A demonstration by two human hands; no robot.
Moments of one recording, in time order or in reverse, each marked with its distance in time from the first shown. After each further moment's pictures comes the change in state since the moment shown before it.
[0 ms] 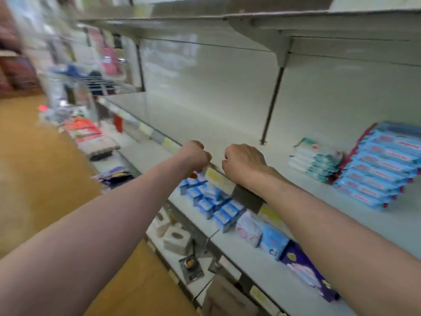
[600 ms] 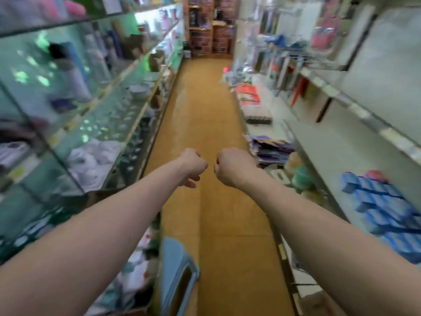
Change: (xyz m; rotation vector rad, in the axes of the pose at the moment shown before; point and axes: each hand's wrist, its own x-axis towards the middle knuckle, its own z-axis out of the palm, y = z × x) left_hand -0.267 -0.308 -0.257 -0.164 0.534 -0.618; right_hand -0.160 -0.423 0.088 0.022 -0.212 -0.803
